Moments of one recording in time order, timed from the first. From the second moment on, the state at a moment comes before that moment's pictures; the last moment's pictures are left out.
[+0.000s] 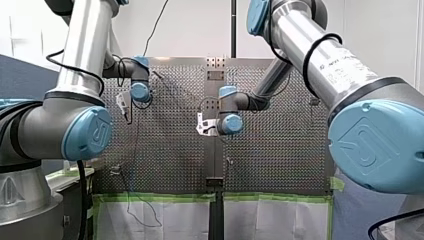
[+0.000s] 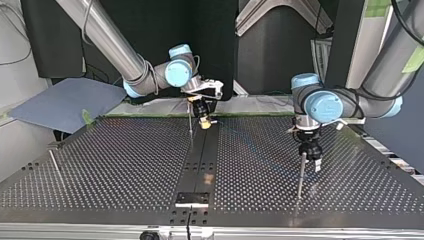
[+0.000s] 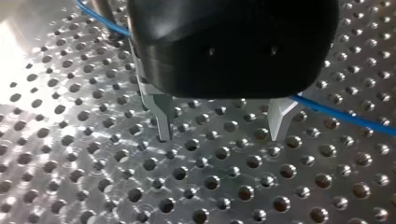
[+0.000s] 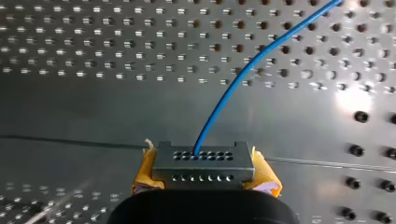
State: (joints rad) left arm -0.01 -1.86 -1.71 -2.67 -1.78 -1.89; right arm 2.29 -0.81 1.36 -0.43 1.61 1.56
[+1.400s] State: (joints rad) left arm -0.01 -1.86 -1.71 -2.65 -1.78 -1.94; right arm 2.27 -0.55 1.58 -0.74 1.67 1.56
